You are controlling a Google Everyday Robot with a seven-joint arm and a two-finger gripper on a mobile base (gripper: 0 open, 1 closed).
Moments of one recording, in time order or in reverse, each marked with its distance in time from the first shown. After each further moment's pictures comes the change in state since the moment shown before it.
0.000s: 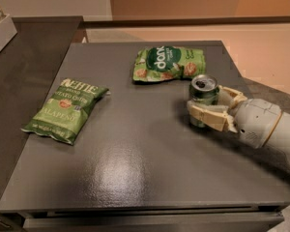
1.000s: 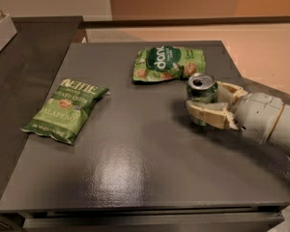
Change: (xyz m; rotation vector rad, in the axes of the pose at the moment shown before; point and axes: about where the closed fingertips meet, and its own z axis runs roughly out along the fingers) arm -0.010 0.006 0.002 -0.027 0.066 -0.079
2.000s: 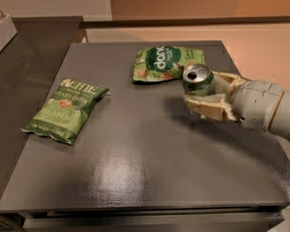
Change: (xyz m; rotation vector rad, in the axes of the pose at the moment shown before) arm -0.021 0.001 0.006 -0.022 0.056 -0.087
